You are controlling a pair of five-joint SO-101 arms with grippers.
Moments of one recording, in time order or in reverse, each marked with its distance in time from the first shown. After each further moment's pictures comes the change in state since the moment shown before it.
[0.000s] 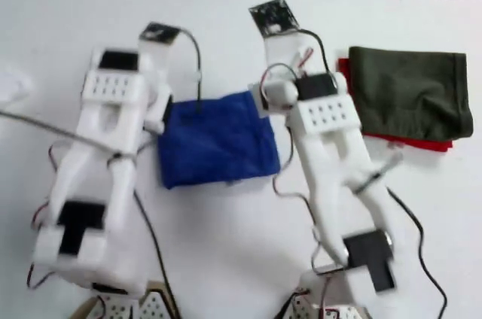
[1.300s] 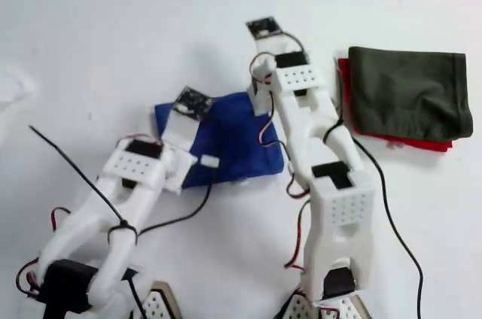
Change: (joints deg) left arm 8.8 -18.7 39.8 -29.5 -4.2; right arm 2.0 30.1 -24.0 7.4 -1.1
